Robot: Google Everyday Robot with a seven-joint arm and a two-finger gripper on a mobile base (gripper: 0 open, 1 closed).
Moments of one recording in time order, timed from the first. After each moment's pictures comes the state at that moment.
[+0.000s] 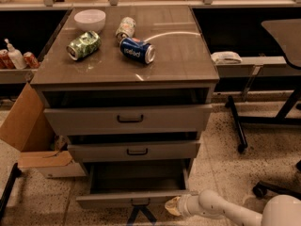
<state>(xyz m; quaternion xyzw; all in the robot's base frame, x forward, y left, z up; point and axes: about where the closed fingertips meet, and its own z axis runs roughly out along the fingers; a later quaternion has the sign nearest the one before) 0.473 -0.106 0.133 -0.46 0.80 0.25 0.28</state>
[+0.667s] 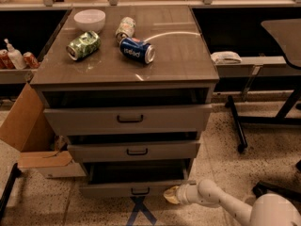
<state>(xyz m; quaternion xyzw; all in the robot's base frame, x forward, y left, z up) 0.529 -0.103 0.130 -0.46 0.79 0.27 0.31</state>
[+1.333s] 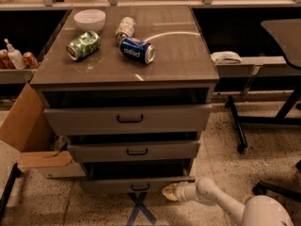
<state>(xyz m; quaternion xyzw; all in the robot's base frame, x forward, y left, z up) 0.552 -0.097 0.117 -0.46 0.78 0.27 0.33</state>
